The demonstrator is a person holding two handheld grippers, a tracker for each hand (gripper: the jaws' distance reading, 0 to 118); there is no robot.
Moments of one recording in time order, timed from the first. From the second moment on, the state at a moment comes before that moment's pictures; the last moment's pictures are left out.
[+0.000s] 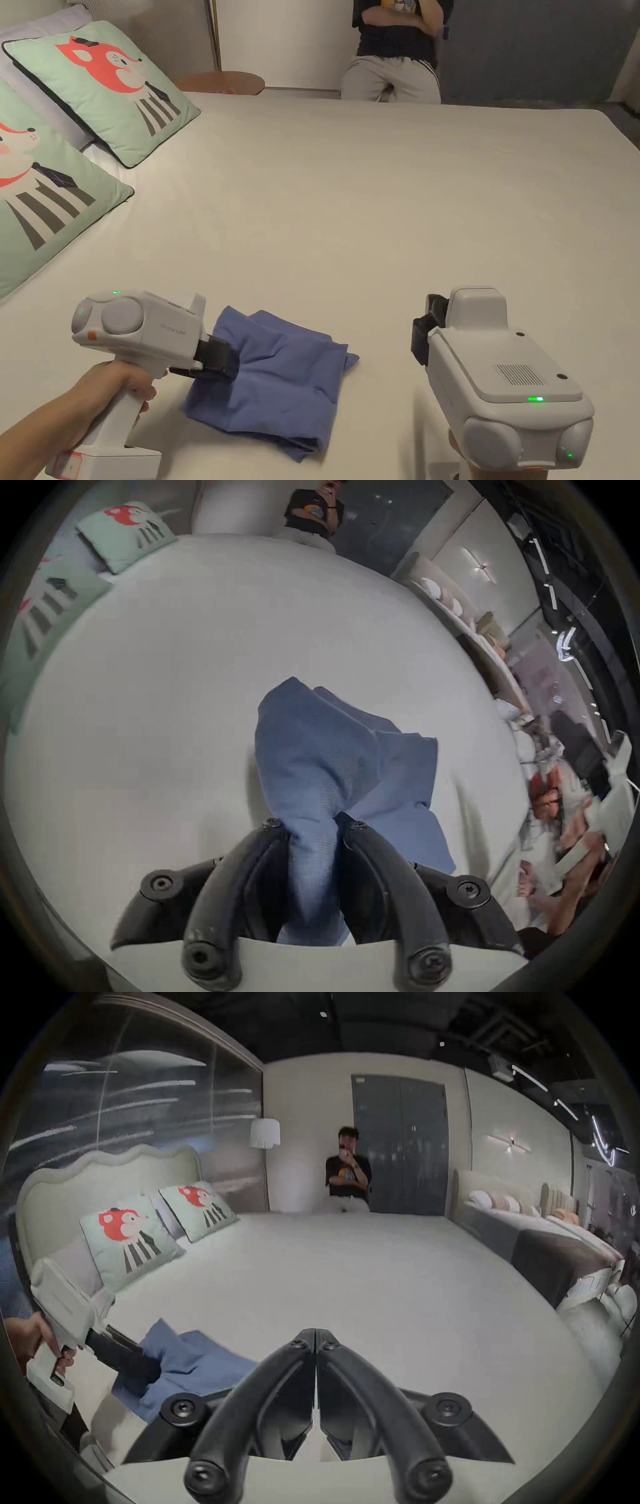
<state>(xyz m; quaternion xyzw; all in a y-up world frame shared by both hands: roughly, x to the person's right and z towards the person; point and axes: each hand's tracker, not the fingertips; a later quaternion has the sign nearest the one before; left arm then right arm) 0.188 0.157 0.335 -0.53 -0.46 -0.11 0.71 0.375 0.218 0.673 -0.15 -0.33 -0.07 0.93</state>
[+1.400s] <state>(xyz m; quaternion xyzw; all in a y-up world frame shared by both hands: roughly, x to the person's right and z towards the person) 0.045 0.324 0.307 -0.27 -0.24 -0.12 0.93 0.346 0.298 0.661 -0.06 -0.30 -0.01 0.95</state>
